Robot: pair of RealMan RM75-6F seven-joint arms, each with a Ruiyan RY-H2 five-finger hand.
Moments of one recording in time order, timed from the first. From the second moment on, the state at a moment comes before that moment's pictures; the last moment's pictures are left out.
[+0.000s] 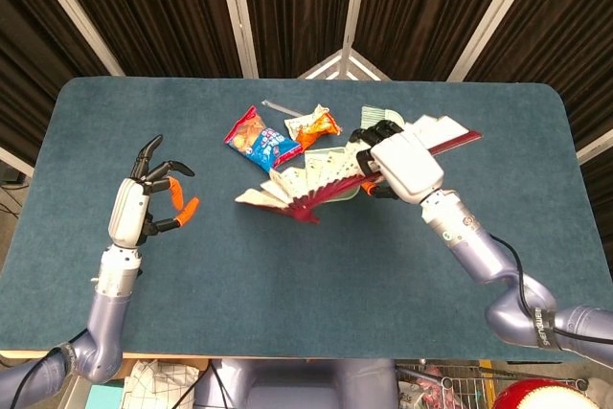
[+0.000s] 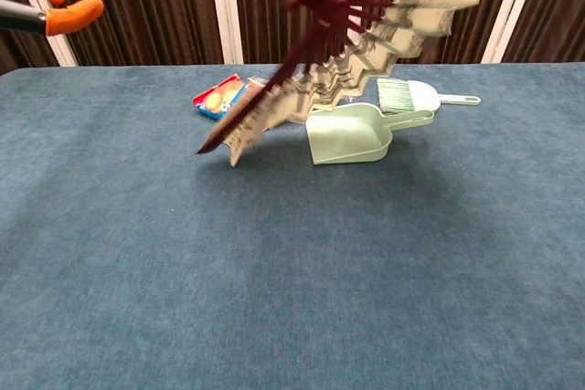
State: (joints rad) left arm -0.50 -1.61 -0.28 -1.39 1.56 1.50 -0.36; right arm 0.89 -1.13 0.23 -1.65 -1.30 1.01 0.00
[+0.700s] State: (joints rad) left arm -0.53 -1.64 -0.30 -1.28 1.59 1.58 -0.30; right arm 0.84 -1.18 0.16 -1.43 -1.33 0.93 0.11
